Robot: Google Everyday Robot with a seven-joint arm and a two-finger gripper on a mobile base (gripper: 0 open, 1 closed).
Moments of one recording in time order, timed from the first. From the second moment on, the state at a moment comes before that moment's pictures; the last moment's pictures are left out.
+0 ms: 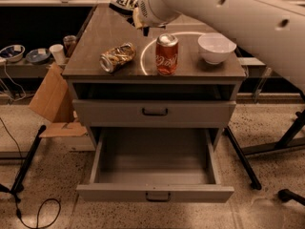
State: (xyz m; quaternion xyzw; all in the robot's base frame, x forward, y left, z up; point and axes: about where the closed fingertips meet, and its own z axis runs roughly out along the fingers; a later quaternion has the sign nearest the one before) arm 0.722 0.014 0.972 -0.21 0.86 0.10 0.45
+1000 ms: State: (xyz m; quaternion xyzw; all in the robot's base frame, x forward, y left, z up) arm 0.610 0.023 1.026 -0.25 0.82 0.14 0.50
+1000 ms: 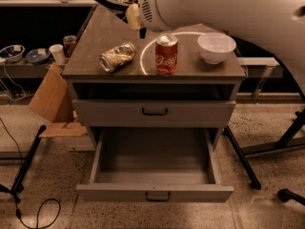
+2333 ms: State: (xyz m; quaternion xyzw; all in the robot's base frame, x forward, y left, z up) arm 0.531 0.017 0.970 -0.26 0.86 0.21 0.39
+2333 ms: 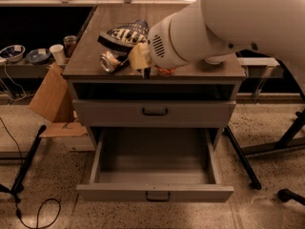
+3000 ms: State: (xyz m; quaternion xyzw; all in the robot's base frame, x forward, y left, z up) arm 0.507 0.024 0.912 -0.26 0.88 0.25 0.30
